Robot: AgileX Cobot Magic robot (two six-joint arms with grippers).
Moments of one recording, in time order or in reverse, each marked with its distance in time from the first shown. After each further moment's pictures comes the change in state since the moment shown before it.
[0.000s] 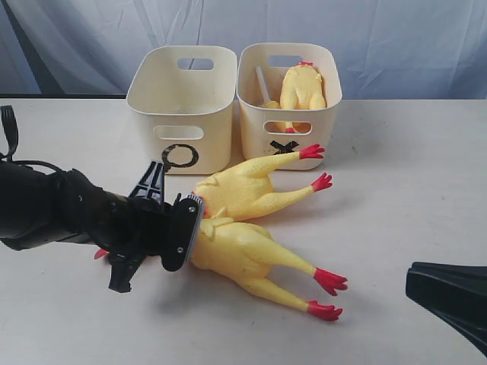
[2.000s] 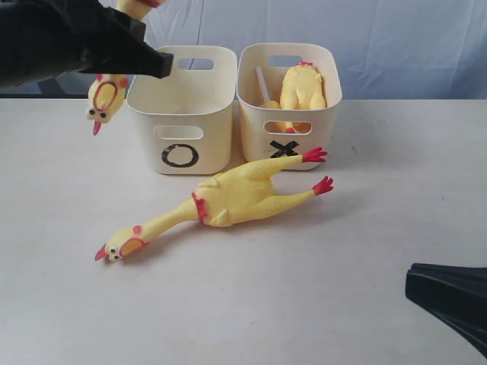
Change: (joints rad) left arm 0.000 -0.391 -0.289 -0.974 -0.236 -0.296; right arm 0.000 0.000 0.000 0.000 0.003 0.000
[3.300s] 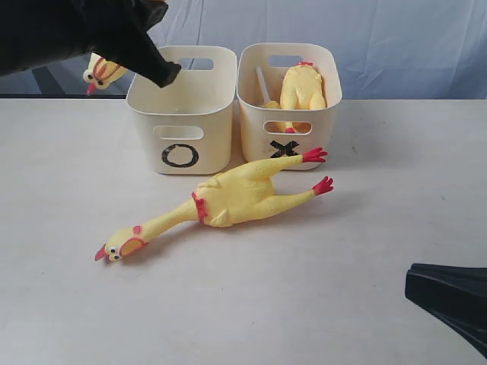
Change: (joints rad) left arm 0.003 0.000 -0.023 0.487 0.129 -0.127; right arm 0.000 0.000 0.000 0.002 0.002 0.000
